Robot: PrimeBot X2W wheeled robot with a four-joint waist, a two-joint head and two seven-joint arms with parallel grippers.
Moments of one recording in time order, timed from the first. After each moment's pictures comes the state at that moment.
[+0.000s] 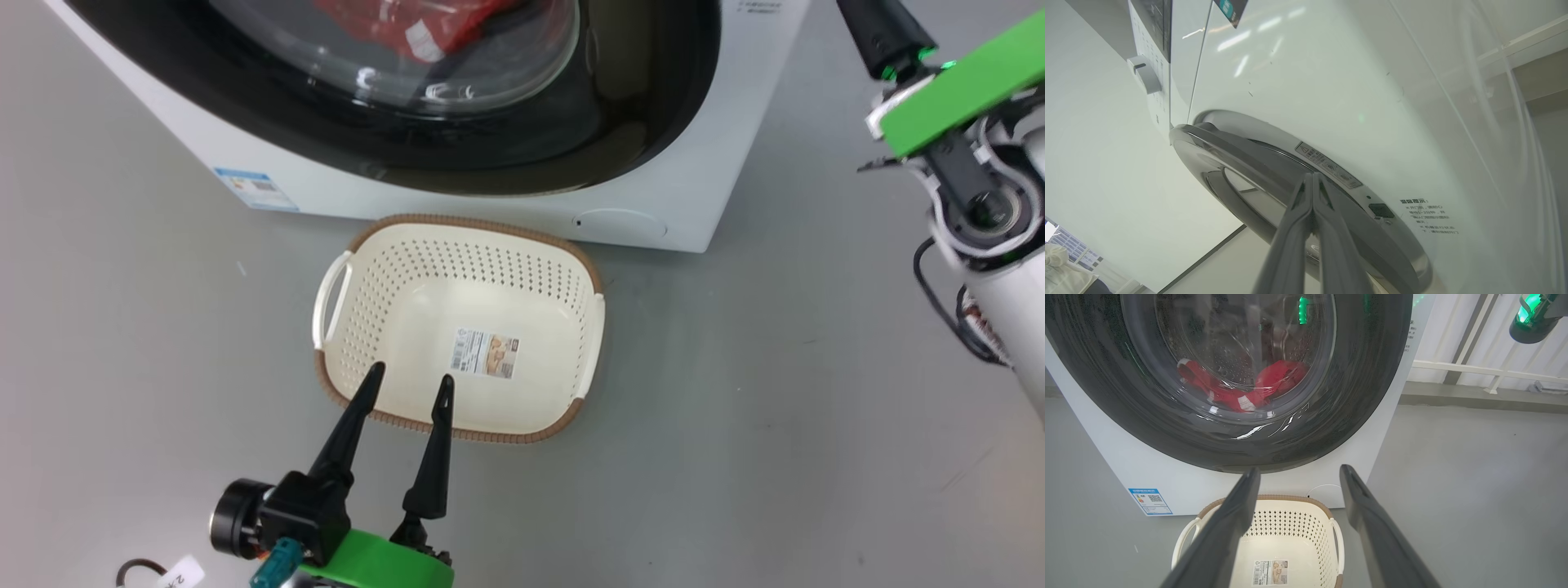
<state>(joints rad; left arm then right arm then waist) -0.17 0.04 -0.29 0.13 -0.21 0.04 -0.25 -0.96 -0.40 0.50 0.43 1.40 0.13 -0.05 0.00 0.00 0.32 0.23</state>
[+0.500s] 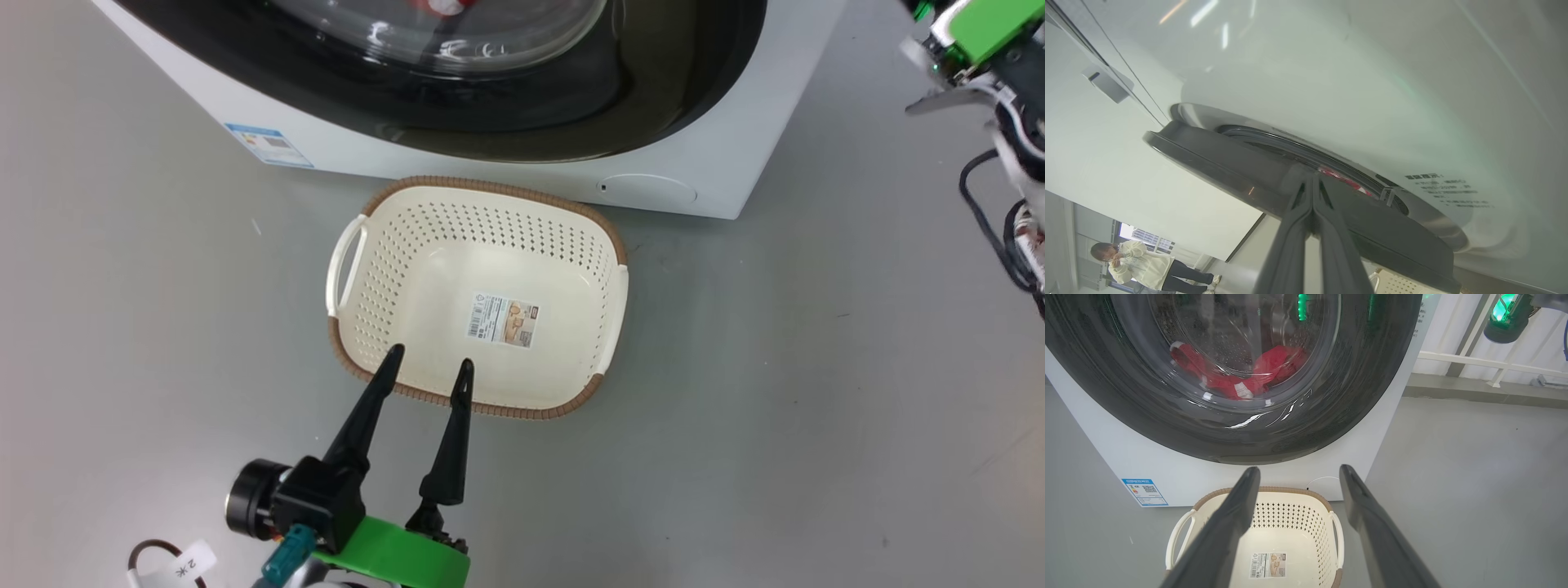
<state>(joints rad) -0.21 0.04 -0.33 0.12 -0.22 0.05 -0.25 -1.09 -0.41 0.47 0.53 1.64 0.13 0.26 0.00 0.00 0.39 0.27</state>
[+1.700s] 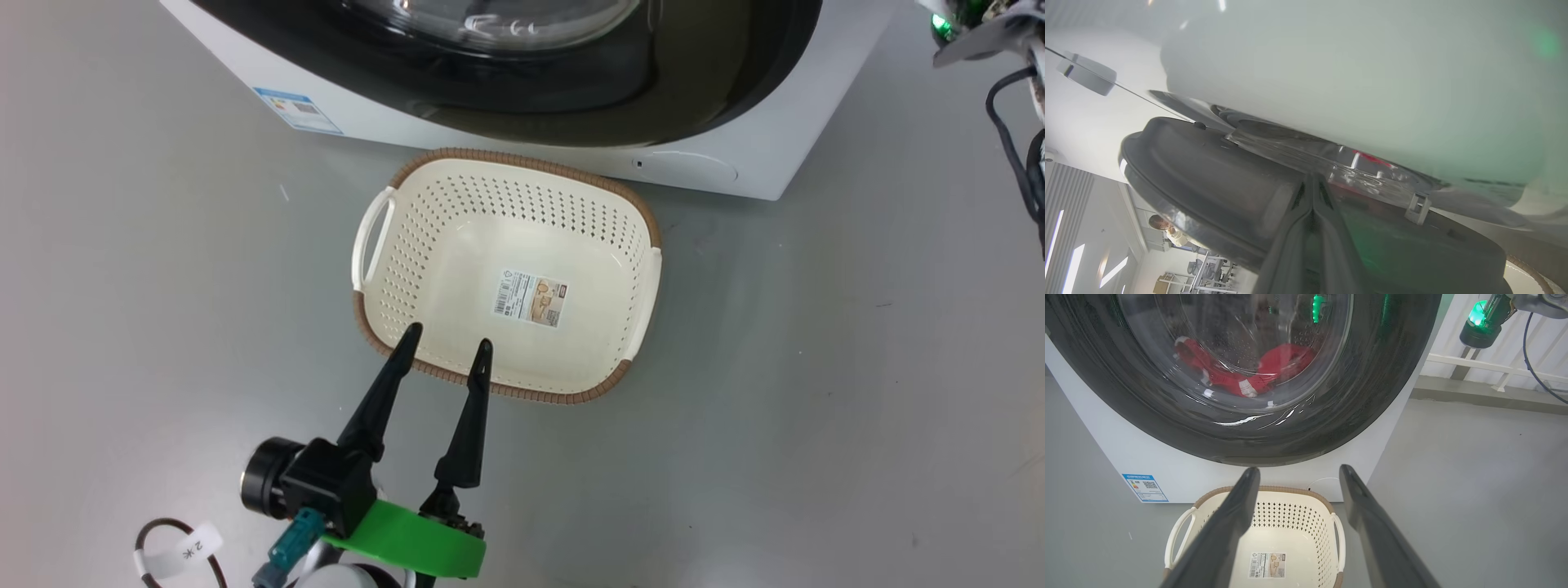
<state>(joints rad) -0.25 0.04 -0.37 0.11 -0.27 0.05 -0.25 -1.21 -0.35 0.36 0.66 1.69 0.12 0.56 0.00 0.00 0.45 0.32</state>
